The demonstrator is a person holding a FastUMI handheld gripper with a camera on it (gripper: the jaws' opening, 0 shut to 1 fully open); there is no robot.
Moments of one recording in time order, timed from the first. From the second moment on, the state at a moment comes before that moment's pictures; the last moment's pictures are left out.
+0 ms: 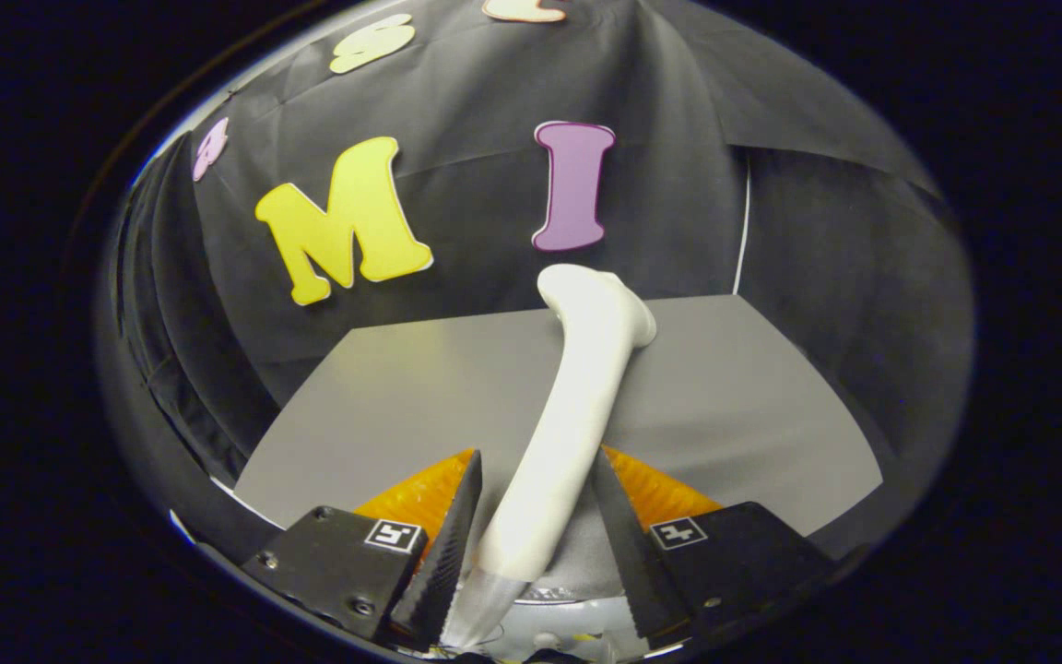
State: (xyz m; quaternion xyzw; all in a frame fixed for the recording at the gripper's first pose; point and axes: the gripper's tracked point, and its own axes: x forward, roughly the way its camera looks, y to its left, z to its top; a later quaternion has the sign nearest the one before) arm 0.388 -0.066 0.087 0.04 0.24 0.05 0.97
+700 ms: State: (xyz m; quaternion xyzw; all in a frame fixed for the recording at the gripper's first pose) arm 0.370 -0.032 0.090 0.17 0.23 0.08 0.96
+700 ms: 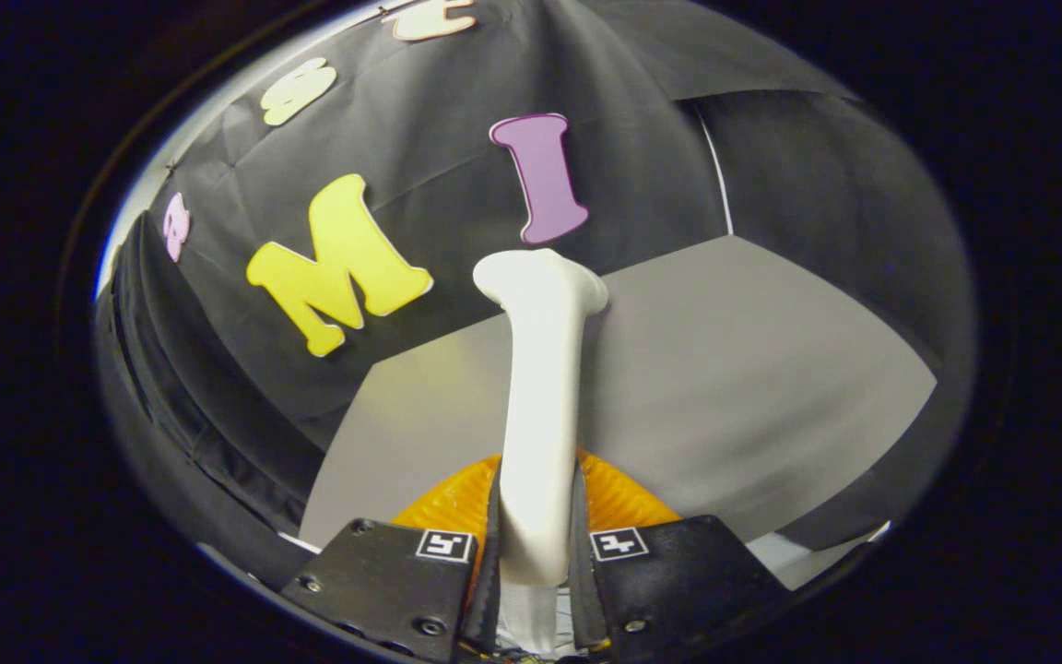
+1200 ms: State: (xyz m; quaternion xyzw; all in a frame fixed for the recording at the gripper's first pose) arm 0.298 0.011 0.165 0.18 0.13 0.11 0.97
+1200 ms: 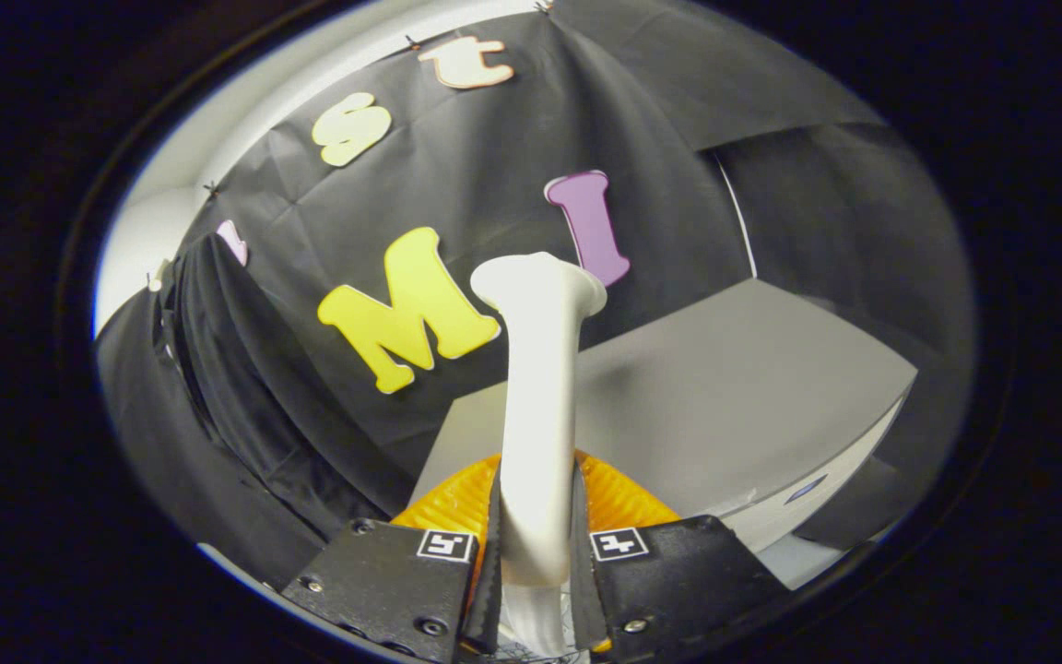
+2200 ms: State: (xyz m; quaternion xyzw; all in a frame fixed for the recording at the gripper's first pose) arm 0.184 0.245 0.308 0.08 -0.09 0.18 0.98
